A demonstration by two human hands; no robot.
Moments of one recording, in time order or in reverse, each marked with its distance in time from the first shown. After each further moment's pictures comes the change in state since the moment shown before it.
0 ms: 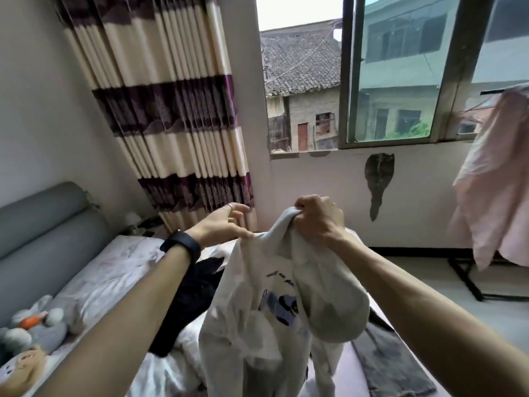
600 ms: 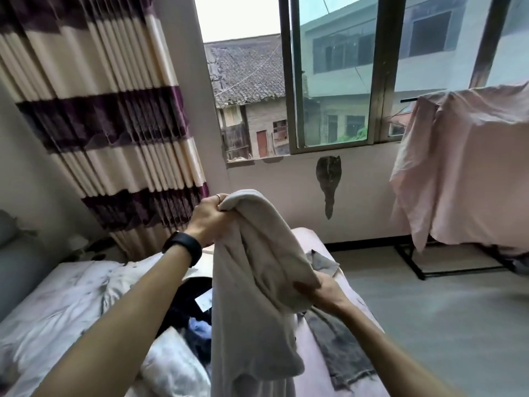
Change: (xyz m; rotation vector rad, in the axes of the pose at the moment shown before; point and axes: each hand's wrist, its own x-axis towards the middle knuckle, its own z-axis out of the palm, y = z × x) left_hand 0.021 0.070 0.075 -0.117 0.239 0.274; right_hand -0.142 0.142 0.002 0.509 -0.252 0.364
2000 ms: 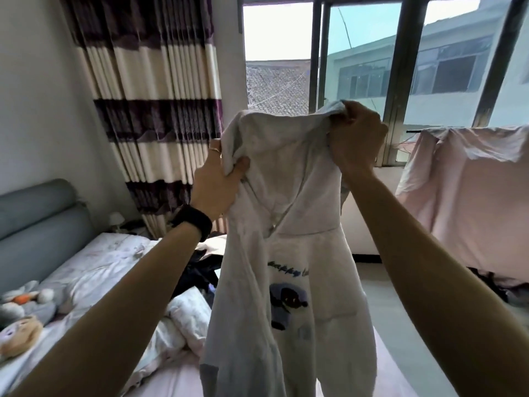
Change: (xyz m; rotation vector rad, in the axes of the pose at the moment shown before) left_hand -0.242 0.132 -0.094 -0.017 0.401 0.285; right_hand -0.191 -0.314 -0.096 -0.151 0.956 -0.630
